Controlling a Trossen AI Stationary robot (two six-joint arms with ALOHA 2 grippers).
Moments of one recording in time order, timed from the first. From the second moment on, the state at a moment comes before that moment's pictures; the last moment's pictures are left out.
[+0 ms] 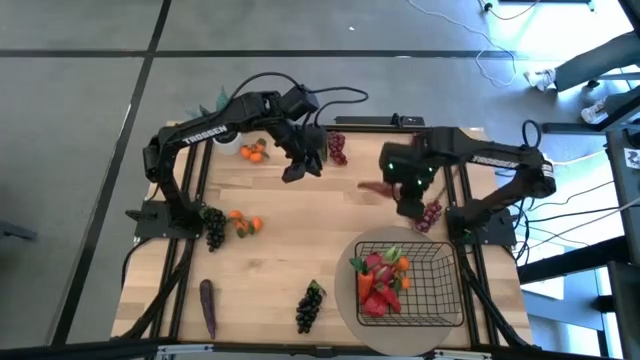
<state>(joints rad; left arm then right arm) 0.36 1.74 1.89 -1.02 0.50 0.22 -0.11 1.46 1.56 -1.57 -0.12 0.15</state>
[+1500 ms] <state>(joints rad) -0.07 1.72 1.89 -0.86 0.21 -0.01 0.47 1.70 1.64 -1.57 -0.56 0.47</state>
